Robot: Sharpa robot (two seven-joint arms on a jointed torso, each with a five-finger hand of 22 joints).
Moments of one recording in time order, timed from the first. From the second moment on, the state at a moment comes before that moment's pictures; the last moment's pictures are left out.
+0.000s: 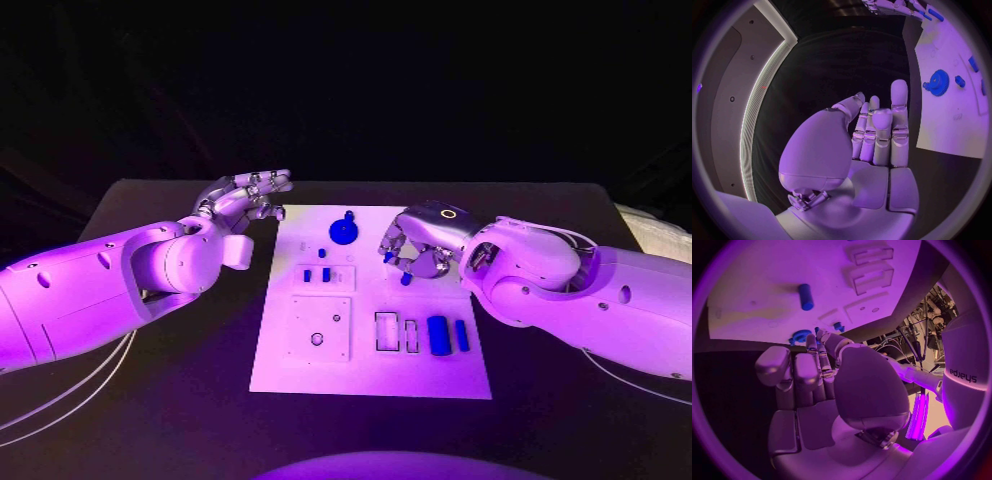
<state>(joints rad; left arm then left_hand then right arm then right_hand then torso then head) 1.18 -0.89 -0.02 1.46 0.15 -0.25 0.40 1.37 -0.10 0.39 0.00 0.10 1.04 0.18 0.10 0.07 1.15 0.10 0.19 0.10 1.27 0.01 1.17 0.71 0.16 1.30 0.11 0.46 0.98 1.20 -0.81 -0.04 1.71 -1.75 -0.26 -0.17 1.37 -0.12 0.52 -0.02 0.13 1.20 0.11 0.07 0.11 1.28 0.05 0.06 0.07 1.46 -0.03 1.15 0.98 0.13 1.41 0.06 1.11 0.96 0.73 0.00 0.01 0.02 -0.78</state>
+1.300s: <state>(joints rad) 1.18 -0.88 -0.02 1.49 0.14 -0.25 0.39 1.37 -0.10 0.39 0.00 0.10 1.03 0.18 0.10 0.07 1.14 0.10 0.19 0.10 1.27 0.01 1.17 0.71 0.16 1.30 0.11 0.46 0.98 1.09 -0.66 -0.05 1.69 -1.76 -0.17 -0.15 1.36 -0.11 0.52 -0.02 0.14 1.20 0.12 0.06 0.11 1.28 0.05 0.06 0.06 1.46 -0.03 1.16 0.99 0.13 1.40 0.07 1.12 0.96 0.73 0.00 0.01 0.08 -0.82</state>
